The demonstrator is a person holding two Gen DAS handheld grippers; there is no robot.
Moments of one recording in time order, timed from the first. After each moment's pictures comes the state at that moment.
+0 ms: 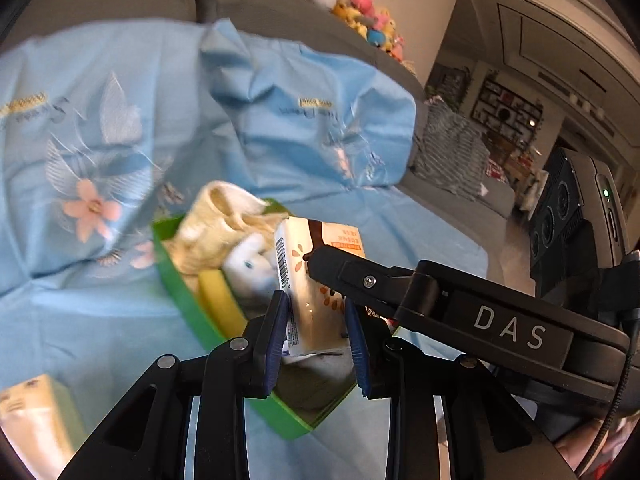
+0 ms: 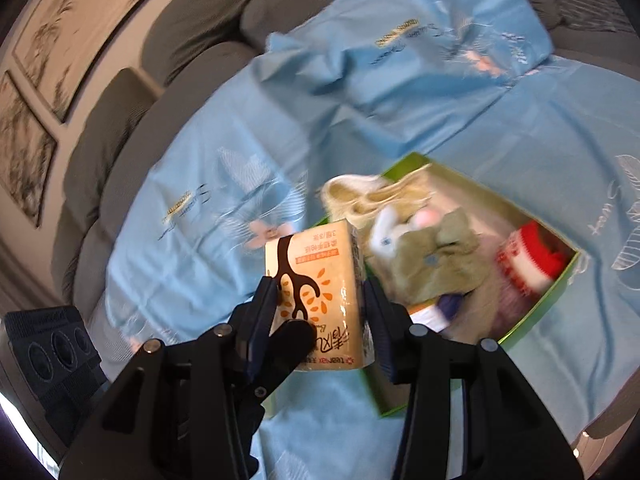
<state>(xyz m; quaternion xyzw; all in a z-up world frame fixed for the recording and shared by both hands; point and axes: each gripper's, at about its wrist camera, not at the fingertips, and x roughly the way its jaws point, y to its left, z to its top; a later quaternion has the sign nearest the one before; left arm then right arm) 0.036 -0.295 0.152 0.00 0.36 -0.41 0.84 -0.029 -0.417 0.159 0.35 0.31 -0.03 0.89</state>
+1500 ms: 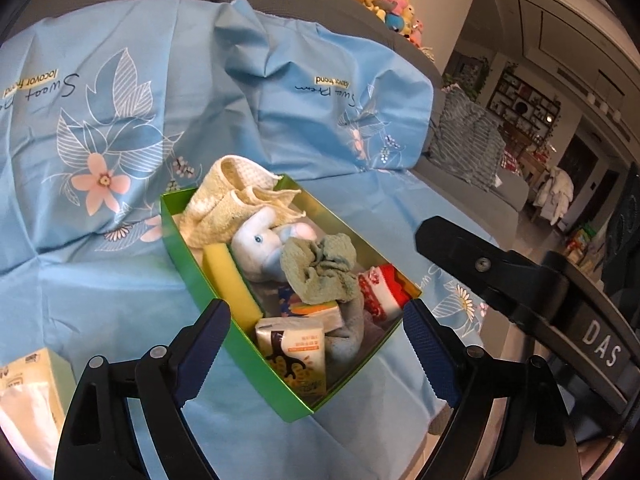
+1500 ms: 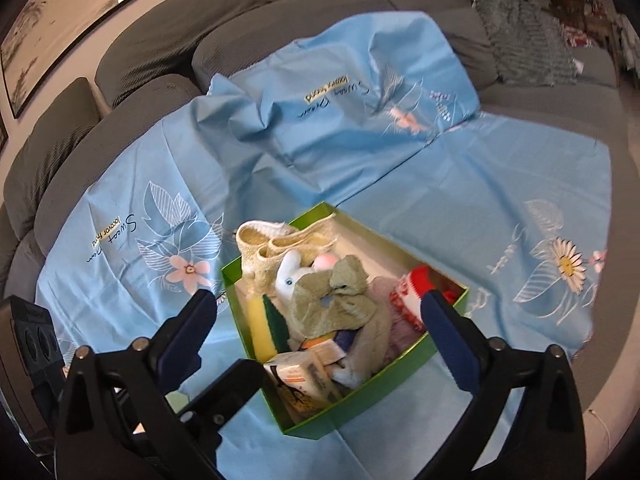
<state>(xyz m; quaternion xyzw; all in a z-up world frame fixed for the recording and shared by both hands) 0.027 -0.293 0.152 0.00 0.39 -0.37 0.84 -0.067 -0.427 0.179 0.26 0.27 -0.17 0.91</state>
